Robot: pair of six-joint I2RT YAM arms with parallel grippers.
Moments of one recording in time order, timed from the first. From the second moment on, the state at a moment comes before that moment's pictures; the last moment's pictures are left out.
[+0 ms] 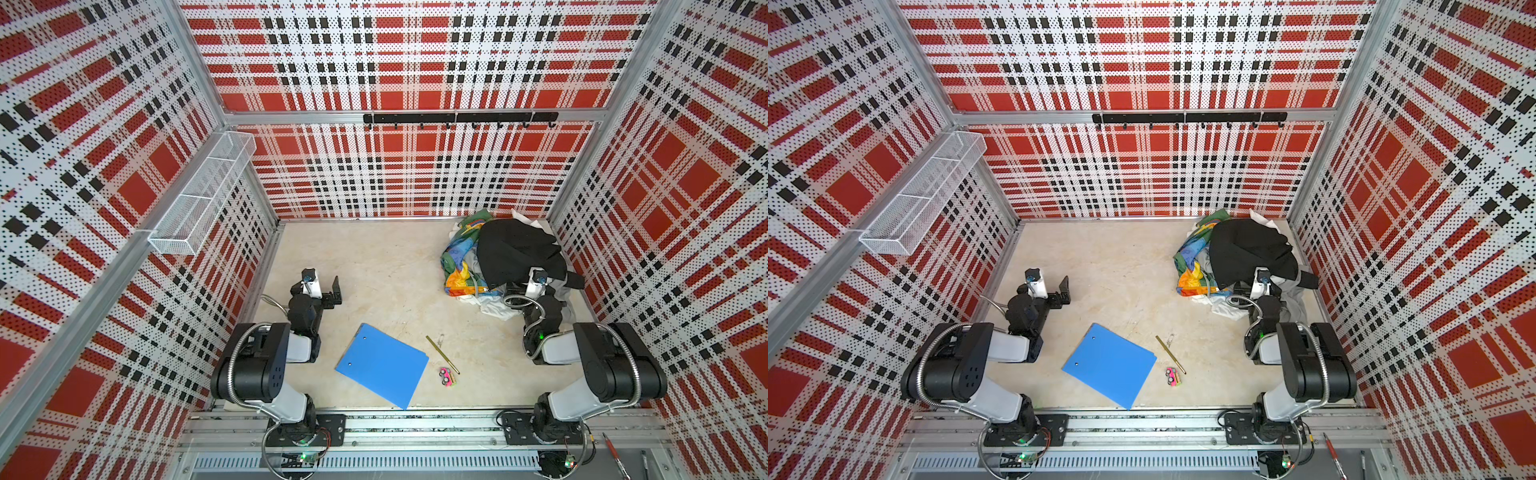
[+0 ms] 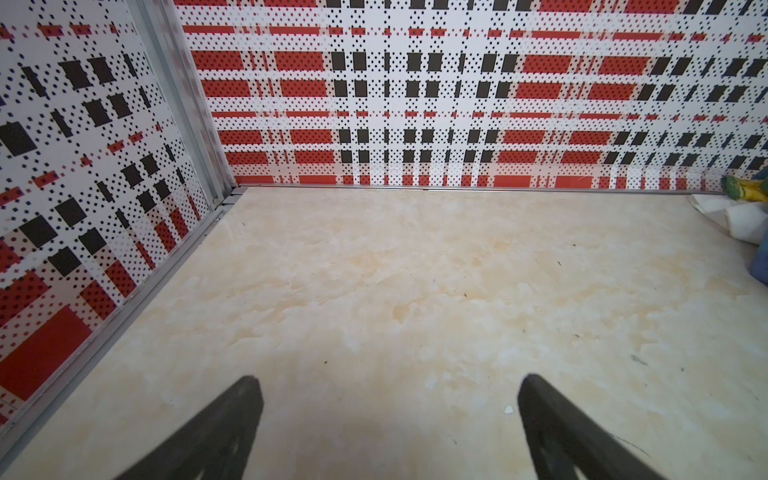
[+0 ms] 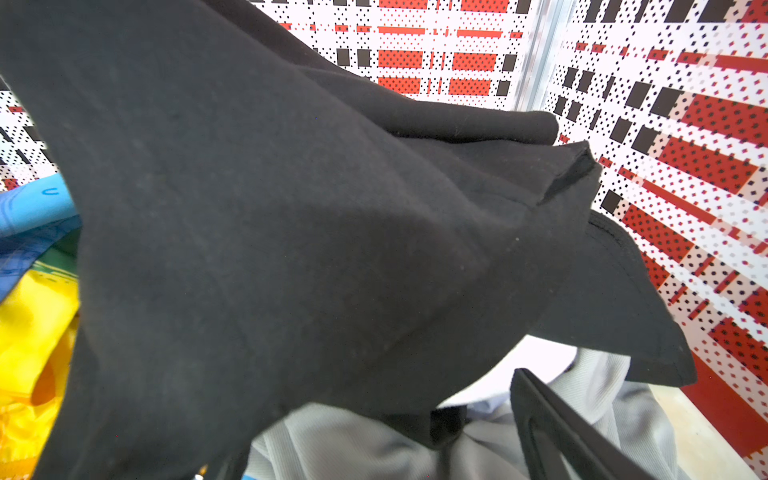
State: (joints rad) left arm 0.01 1.57 0.29 1.13 -0.01 0.00; right arm 0.00 1.55 0.26 1.15 0.12 -0.02
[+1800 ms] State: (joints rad) left arm -0.47 0.90 0.33 0.45 0.05 -0.51; right arm 0.46 1.90 1.35 -0.34 0.47 0.22
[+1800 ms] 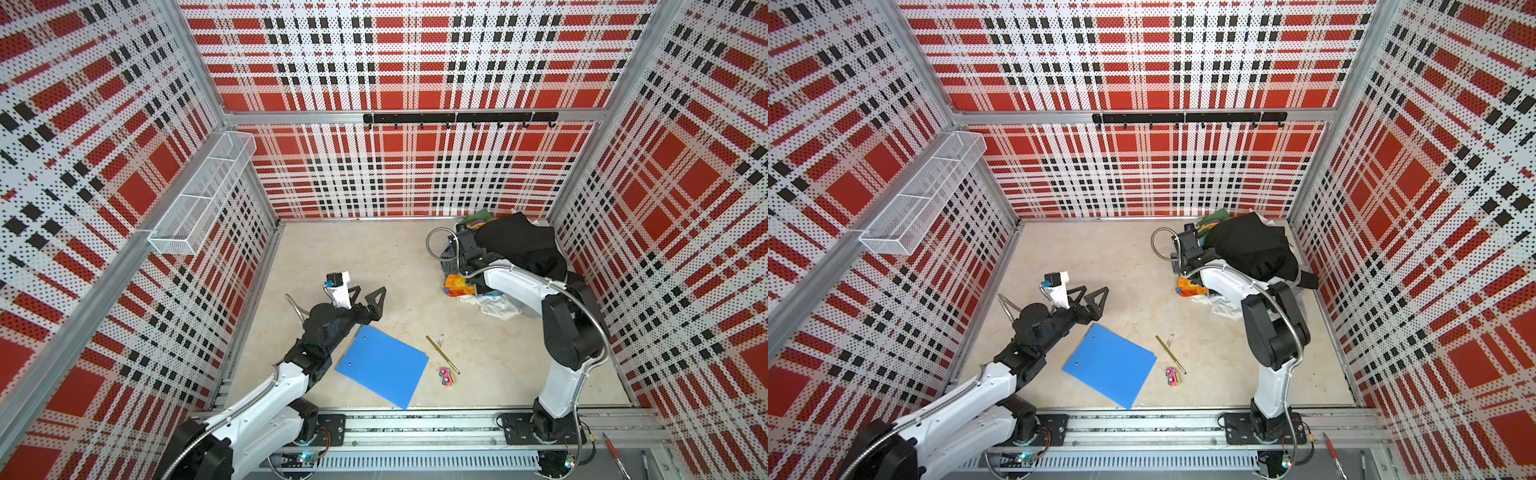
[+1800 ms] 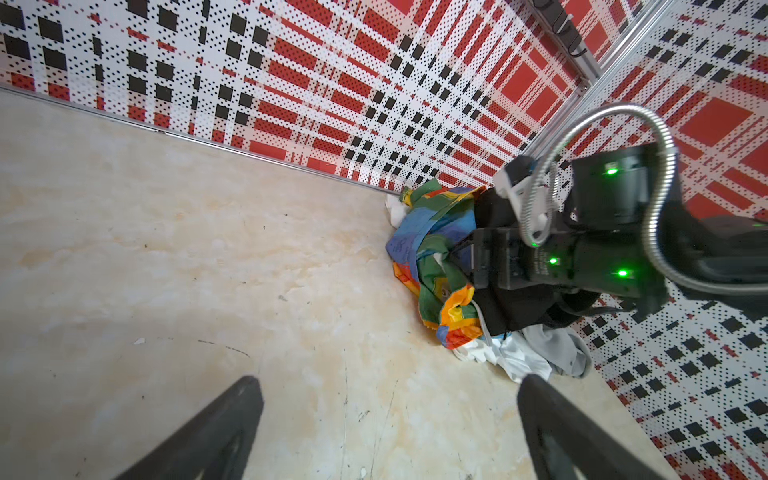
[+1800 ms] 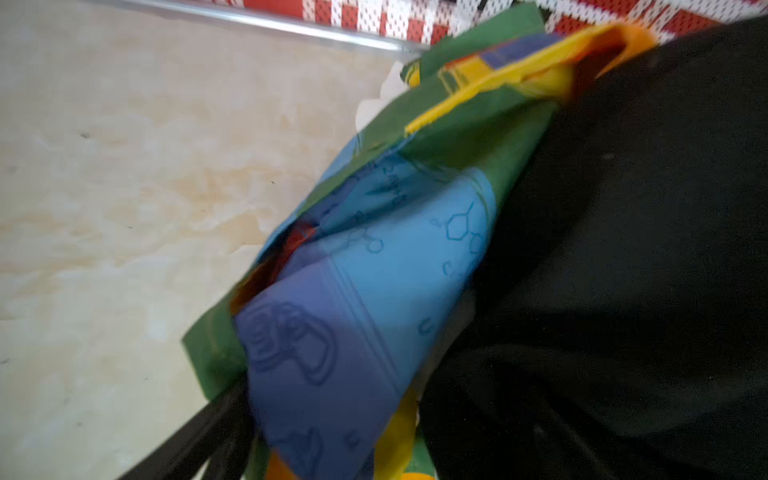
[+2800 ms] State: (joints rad) left arm -0.49 0.93 0.31 0.44 0.06 -0.52; right arm 0.31 1.70 1.60 -0.48 0.11 0.14
